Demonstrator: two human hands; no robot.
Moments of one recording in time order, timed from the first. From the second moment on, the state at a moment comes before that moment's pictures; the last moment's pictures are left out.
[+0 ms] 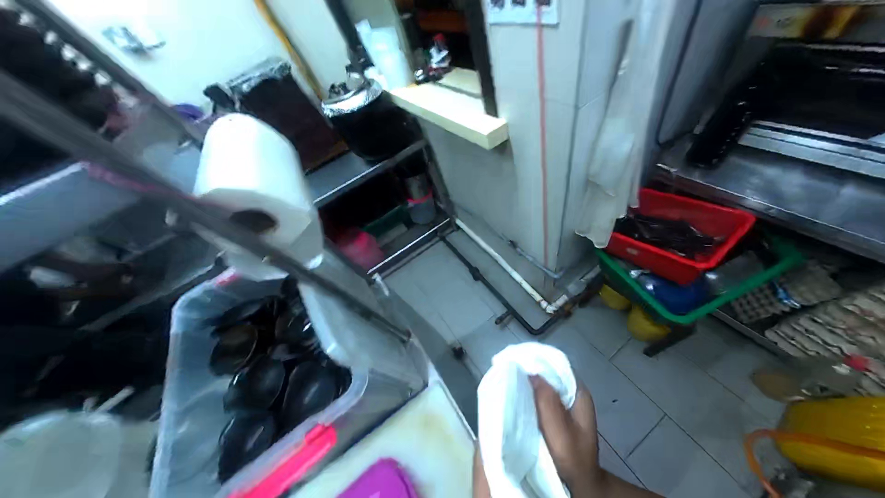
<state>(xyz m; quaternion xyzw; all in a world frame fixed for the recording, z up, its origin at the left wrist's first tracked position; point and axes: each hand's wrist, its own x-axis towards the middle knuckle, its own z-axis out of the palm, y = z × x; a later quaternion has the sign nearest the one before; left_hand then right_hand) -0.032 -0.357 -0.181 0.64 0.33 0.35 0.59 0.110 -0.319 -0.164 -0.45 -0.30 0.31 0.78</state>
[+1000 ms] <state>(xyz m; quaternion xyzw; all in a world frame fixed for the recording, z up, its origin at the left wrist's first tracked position) -0.397 -0.491 -0.318 0.45 0.80 0.29 0.26 -0.145 -0.342 -0.339 -0.52 -0.82 0.10 0.20</state>
